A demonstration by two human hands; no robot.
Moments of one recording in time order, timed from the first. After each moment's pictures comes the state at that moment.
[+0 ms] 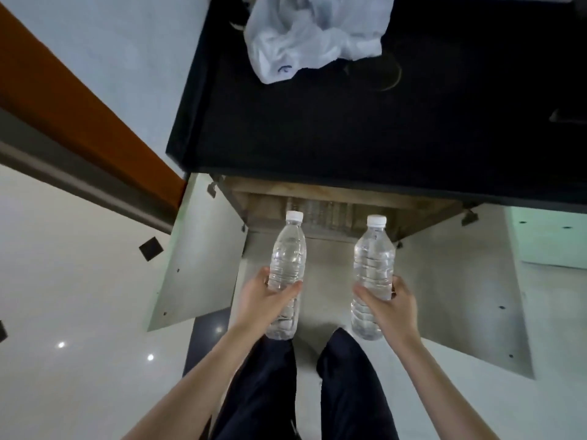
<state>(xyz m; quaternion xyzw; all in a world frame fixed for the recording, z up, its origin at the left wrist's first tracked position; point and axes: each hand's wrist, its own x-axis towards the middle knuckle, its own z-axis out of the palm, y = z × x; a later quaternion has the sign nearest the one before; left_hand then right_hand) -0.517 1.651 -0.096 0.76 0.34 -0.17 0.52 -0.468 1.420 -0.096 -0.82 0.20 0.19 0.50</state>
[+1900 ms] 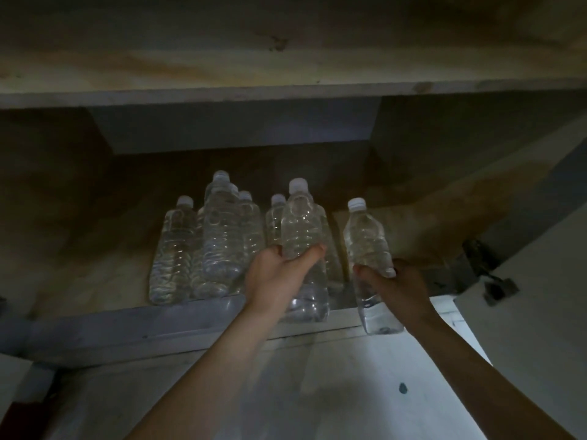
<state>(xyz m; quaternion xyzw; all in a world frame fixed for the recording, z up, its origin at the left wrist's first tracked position) -0.192 1.538 -0.722 0.79 0.20 -0.04 0.57 -0.181 1.330 -0.775 -0.84 0.12 0.06 0.52</state>
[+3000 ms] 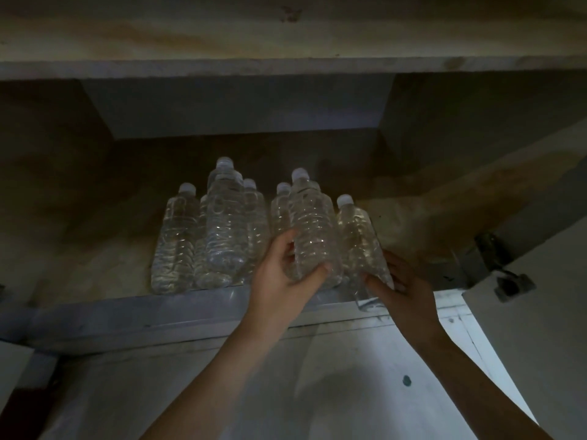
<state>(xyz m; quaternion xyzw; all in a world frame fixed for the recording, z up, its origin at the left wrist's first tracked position) -0.215 1.545 -0.754 0.77 0.04 0.04 0.64 -0.211 1.341 -0.781 -0.80 0.08 0.01 0.60</state>
